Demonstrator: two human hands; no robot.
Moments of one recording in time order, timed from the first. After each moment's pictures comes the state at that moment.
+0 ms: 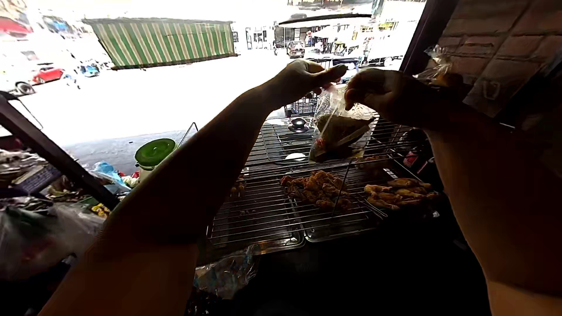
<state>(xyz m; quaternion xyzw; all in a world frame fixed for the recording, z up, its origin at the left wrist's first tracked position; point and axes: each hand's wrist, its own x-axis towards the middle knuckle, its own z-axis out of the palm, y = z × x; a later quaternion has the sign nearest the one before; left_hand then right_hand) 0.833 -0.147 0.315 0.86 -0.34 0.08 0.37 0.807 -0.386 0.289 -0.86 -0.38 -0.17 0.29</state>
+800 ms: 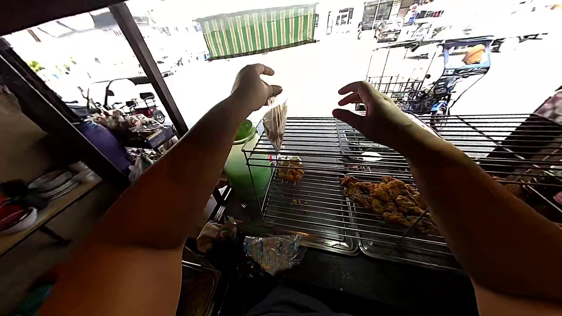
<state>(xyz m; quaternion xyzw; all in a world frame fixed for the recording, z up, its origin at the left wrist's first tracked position) 0.746 0.051 0.298 0.93 0.08 0.23 0.29 0.828 -0.221 0.232 -0.81 -0.44 -0.15 0.35</state>
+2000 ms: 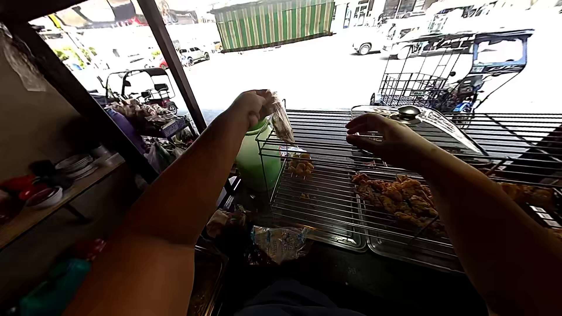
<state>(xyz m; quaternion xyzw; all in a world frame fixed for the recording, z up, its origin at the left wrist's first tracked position) 0.729 0.080 0.249 0.70 0.17 0.20 0.66 0.804 -0.234 0.193 -0.81 -0.46 -0.03 0.36</state>
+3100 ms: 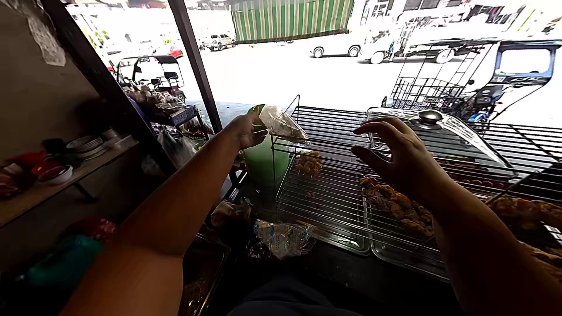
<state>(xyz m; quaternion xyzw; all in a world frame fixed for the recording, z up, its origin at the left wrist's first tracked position) 0.682 0.126 0.191 0.62 0.28 0.14 0.72 0.760 -0.220 0.178 -0.78 -0.50 -0.21 0.31</state>
